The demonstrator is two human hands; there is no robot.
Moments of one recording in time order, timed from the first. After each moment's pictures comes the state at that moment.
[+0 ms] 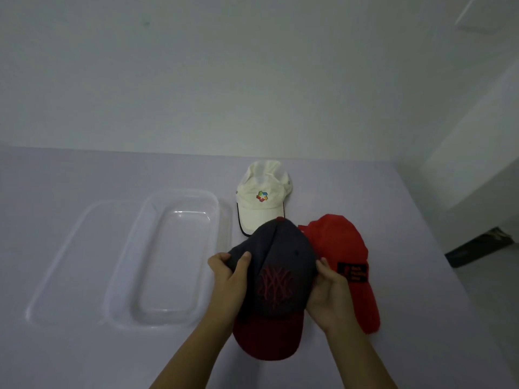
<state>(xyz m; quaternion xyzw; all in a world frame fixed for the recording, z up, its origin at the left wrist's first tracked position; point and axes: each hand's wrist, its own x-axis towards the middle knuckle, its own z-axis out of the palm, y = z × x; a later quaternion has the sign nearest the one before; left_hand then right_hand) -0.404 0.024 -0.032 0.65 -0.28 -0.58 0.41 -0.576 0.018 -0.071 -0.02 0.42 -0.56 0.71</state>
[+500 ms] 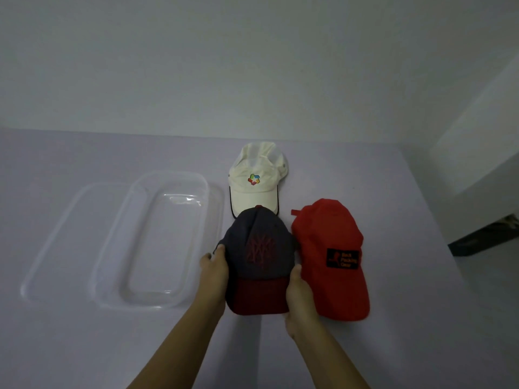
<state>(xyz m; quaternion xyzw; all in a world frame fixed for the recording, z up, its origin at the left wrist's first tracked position) -0.426 0.012 -0.074 0.72 -0.15 -0.58 0.36 -0.560 0.035 -0.095 -0.10 0.64 -0.38 0.66</state>
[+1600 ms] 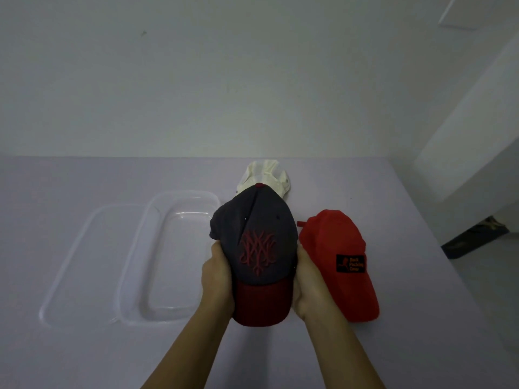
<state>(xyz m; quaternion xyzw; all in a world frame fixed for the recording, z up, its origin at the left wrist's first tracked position) -0.394 0.017 -0.024 0.65 -0.13 -0.59 0.46 -0.521 0.021 -0.014 -0.06 0.57 -0.42 0.71</state>
